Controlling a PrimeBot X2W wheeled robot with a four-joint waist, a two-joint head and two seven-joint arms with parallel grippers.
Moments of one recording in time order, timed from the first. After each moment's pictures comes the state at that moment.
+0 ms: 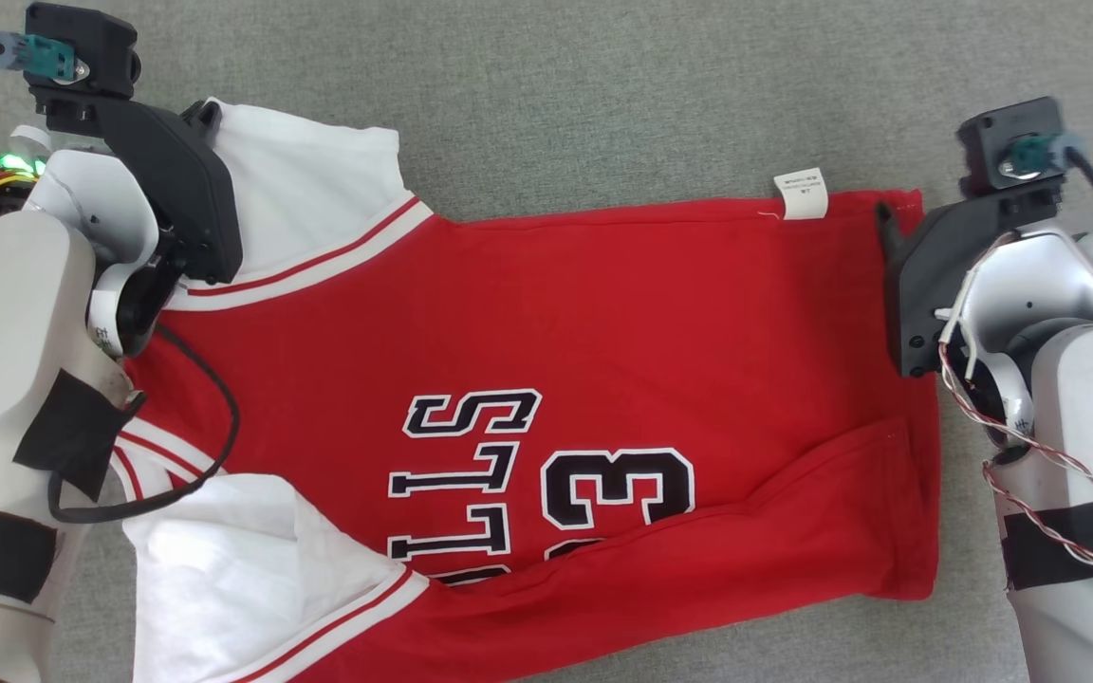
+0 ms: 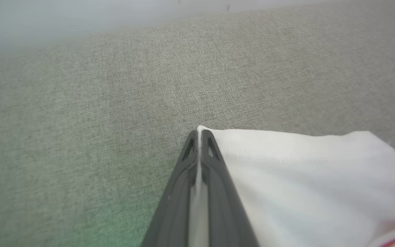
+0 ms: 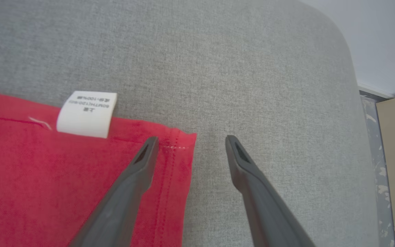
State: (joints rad) left arm -1.08 0.36 -0.45 0.74 -0.57 -0.09 0.40; right arm -0.65 -0.17 0.02 0.10 -0.08 0.13 0.80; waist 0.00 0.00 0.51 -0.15
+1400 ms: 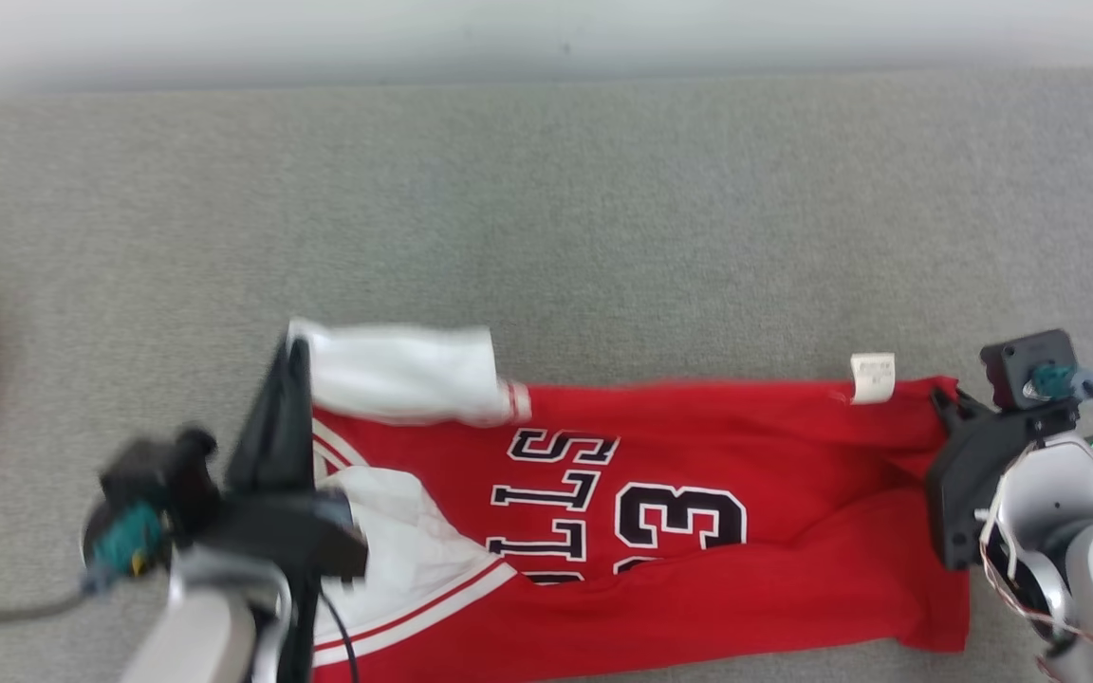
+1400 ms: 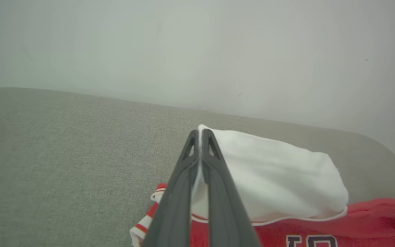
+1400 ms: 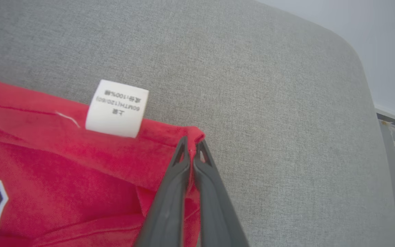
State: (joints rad) left arm -0.37 0.28 -0.38 0.16 -0.60 0.14 -0.20; right arm -0.29 -0.30 0.03 0.04 0.07 0.13 0.64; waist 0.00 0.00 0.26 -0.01
